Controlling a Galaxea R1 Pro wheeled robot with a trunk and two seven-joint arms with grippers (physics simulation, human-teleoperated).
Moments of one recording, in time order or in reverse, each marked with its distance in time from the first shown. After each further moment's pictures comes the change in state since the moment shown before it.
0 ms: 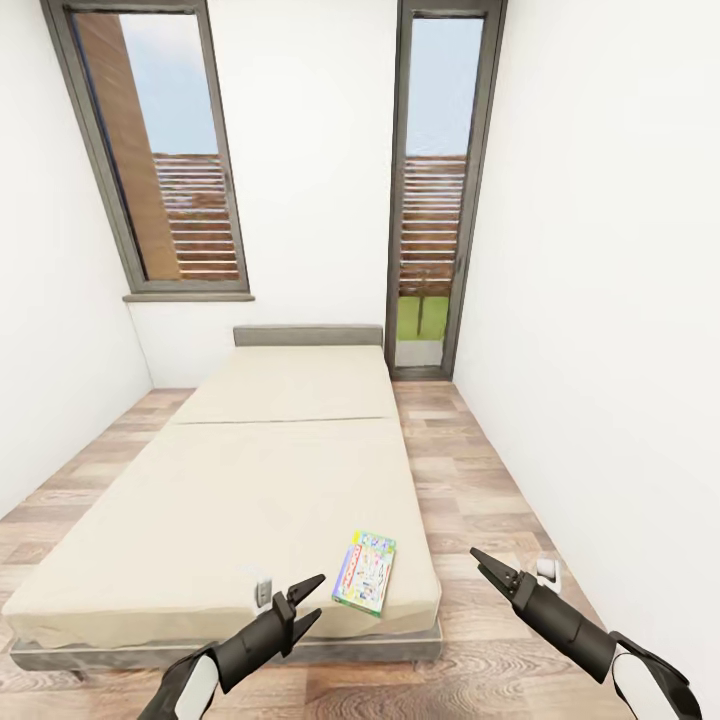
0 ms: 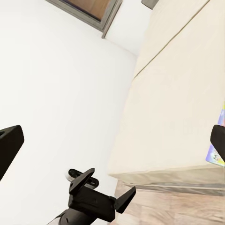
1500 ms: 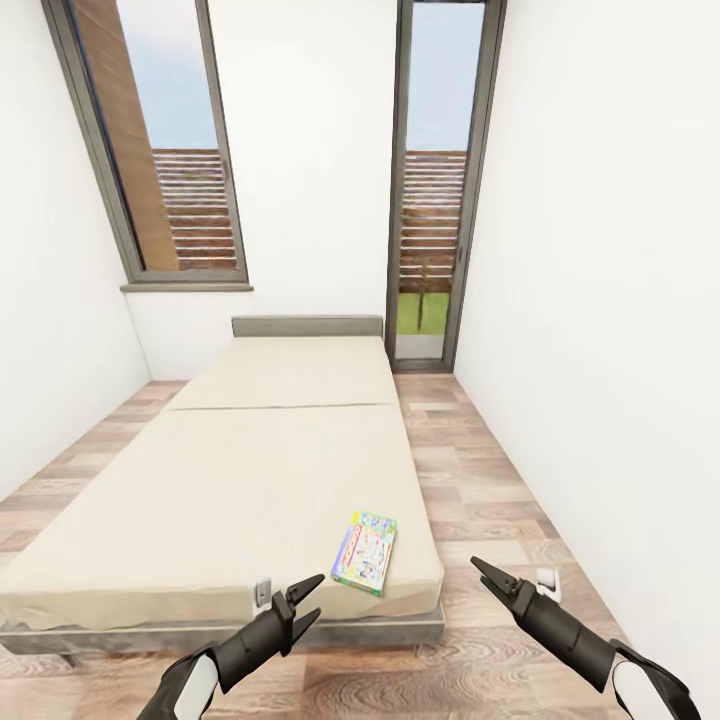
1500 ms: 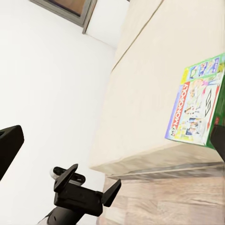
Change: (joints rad) left arm 0.000 0.002 0.000 0.000 0.001 -0.003 0.000; right arm -0.001 0.002 -0.003 0.050 0.005 0.004 -0.031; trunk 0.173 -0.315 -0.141
